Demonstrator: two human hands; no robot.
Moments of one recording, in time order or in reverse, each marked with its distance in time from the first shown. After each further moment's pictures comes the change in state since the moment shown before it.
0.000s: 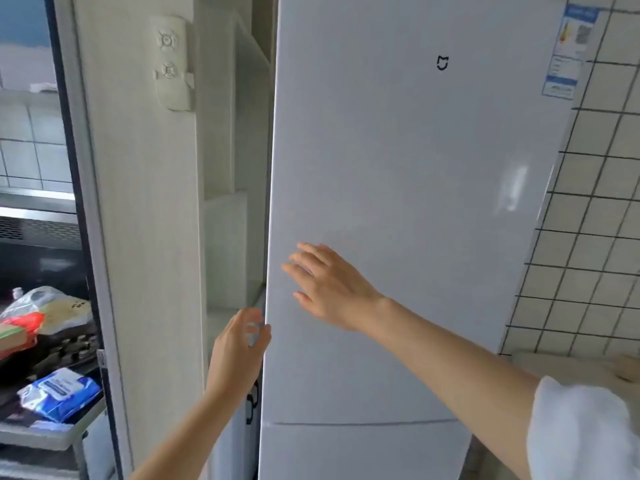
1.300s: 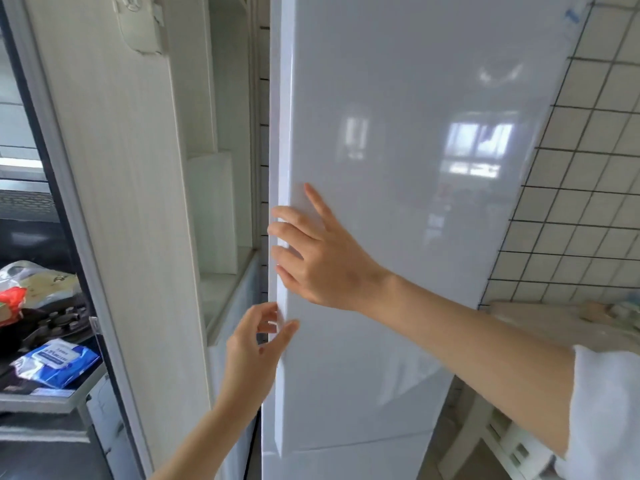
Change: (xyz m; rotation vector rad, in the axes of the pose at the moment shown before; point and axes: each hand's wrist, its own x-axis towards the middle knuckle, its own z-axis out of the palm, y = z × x) left_hand -0.061 0.024 -0.004 -0.299 -0.107 -0.019; right_hand 0.001 -0.032 -0.033 -0.090 0.187 -0.133
